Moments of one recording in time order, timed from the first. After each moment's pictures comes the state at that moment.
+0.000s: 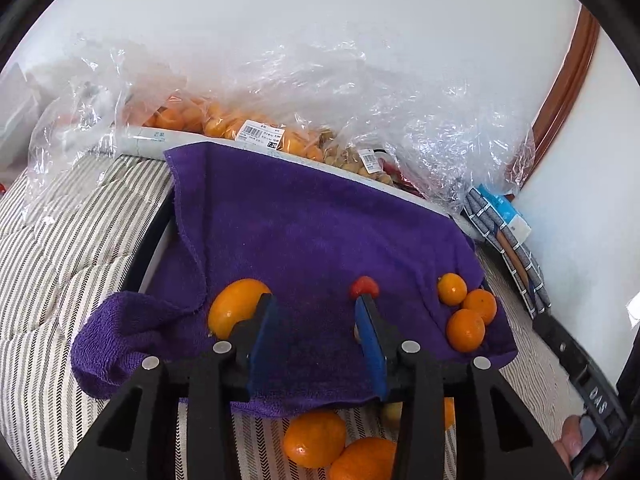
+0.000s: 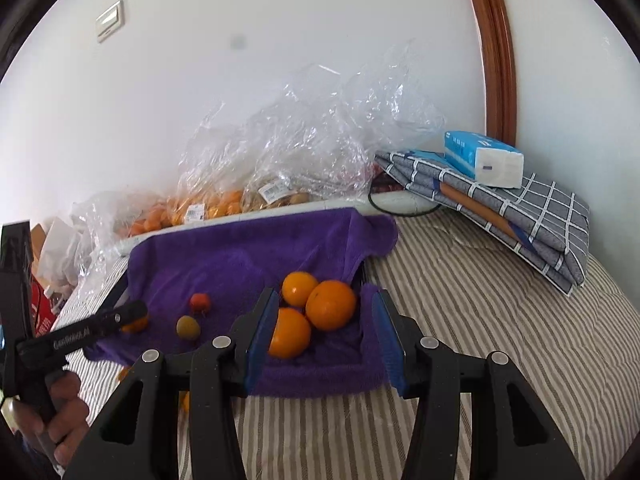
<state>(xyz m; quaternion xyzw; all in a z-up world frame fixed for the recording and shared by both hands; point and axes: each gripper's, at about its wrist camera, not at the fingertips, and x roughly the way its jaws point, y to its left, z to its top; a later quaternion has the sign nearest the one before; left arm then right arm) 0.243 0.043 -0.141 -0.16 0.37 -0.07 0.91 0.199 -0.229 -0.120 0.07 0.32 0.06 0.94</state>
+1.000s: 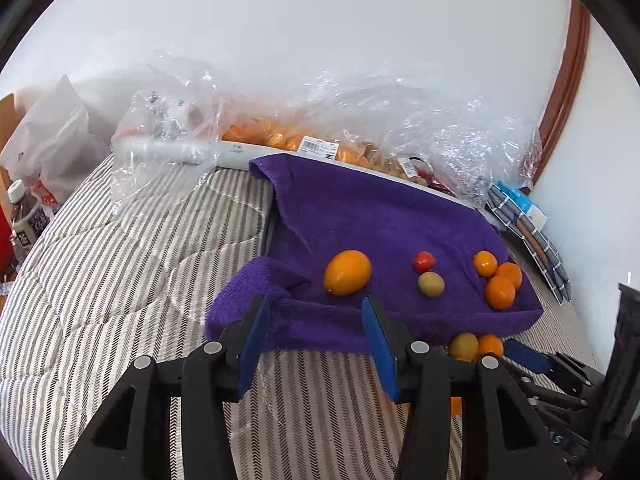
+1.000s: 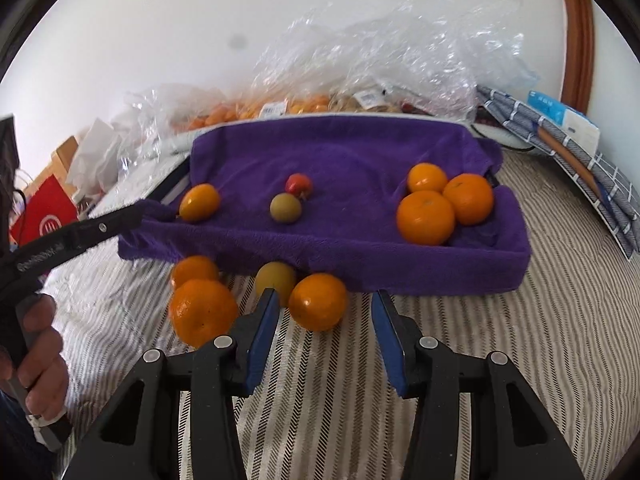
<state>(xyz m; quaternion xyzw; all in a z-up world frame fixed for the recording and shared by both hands) 0.186 0.094 -0.137 -0.12 0.35 -0.03 0.93 0.173 -0.138 -0.167 -0.01 0.42 0.14 0.90</state>
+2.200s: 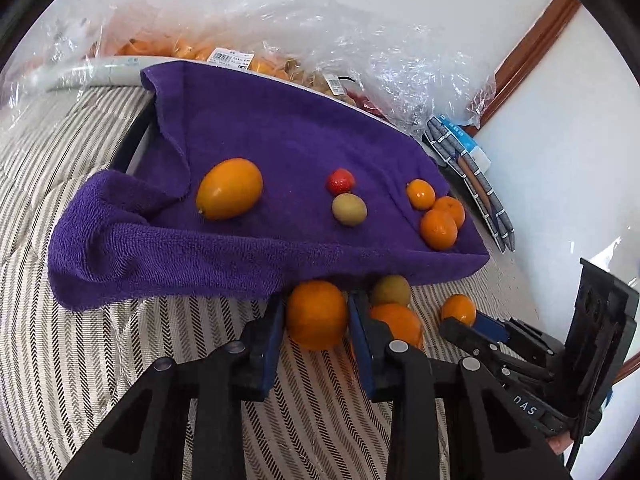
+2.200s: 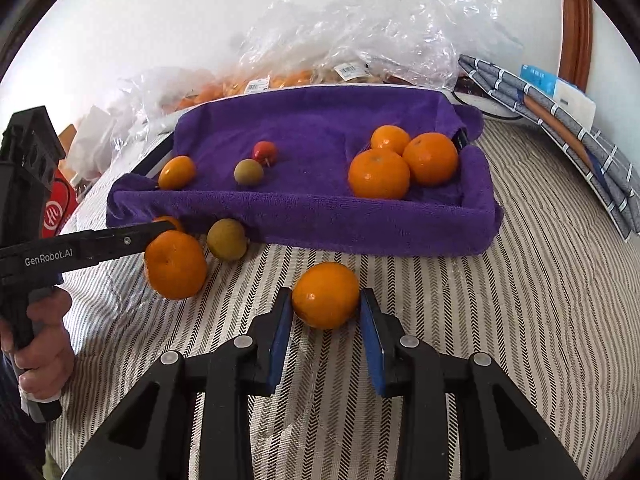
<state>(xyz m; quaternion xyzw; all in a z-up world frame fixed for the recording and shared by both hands) 0.208 0.047 -0.169 -0.16 0.45 -0.17 0.86 0.170 -0.180 -0.177 0.00 0.45 0.15 0.88</state>
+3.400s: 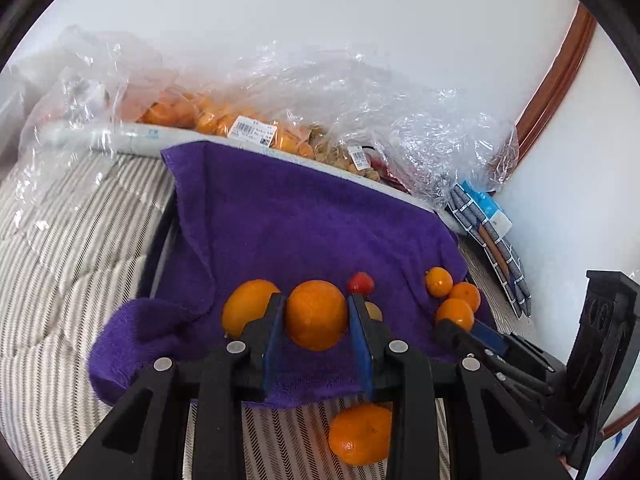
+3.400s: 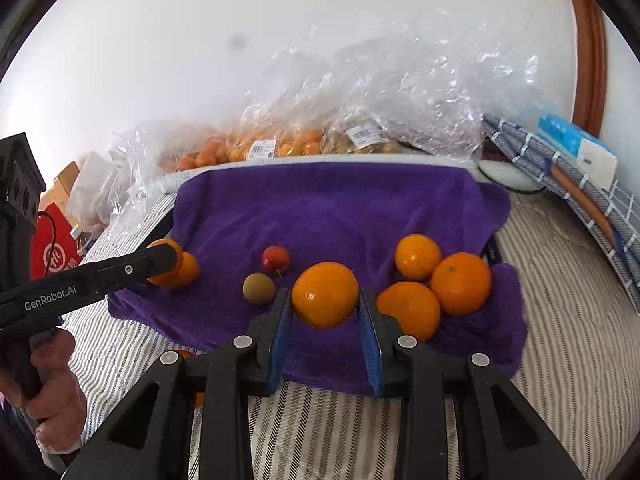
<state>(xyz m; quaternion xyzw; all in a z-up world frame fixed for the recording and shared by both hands) 0.243 0.058 -0.137 -0.17 0.39 -0.11 0.90 0.228 -0.157 -0.152 0.02 0.39 0.16 0.91</state>
